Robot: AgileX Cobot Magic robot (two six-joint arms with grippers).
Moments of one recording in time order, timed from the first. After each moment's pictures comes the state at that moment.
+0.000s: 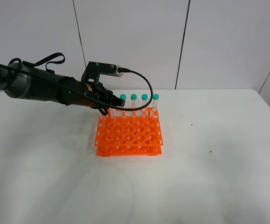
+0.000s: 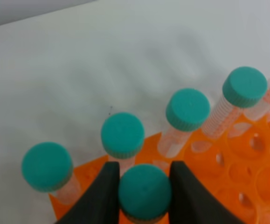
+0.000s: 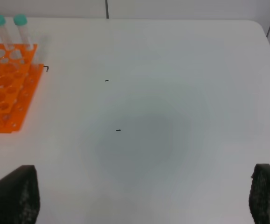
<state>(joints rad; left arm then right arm) -0.46 1.93 -1.15 -0.04 -0.12 0.01 0.05 -0.01 -0.49 0.02 1.03 -0.04</state>
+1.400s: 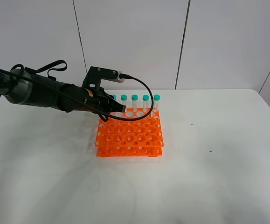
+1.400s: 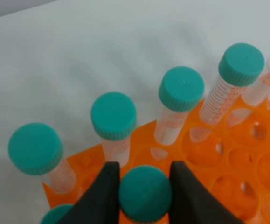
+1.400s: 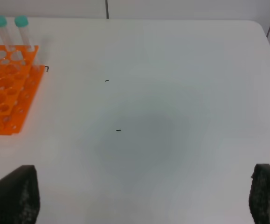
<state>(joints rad) -0.48 1.93 -1.11 -0.04 -0.18 0.03 0.05 -0.01 -0.49 0.02 1.03 -0.04</state>
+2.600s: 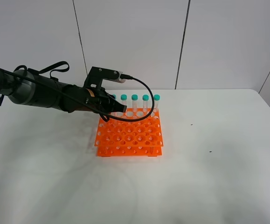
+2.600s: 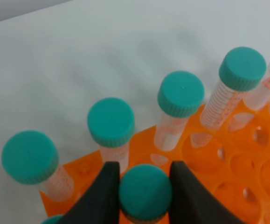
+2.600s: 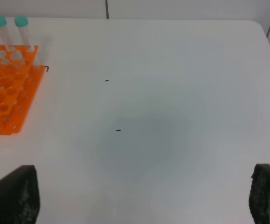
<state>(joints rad) -0.48 1.95 -1.12 -0.04 -0.19 0.04 0.05 -0.01 -0.49 0.02 1.03 -0.04</state>
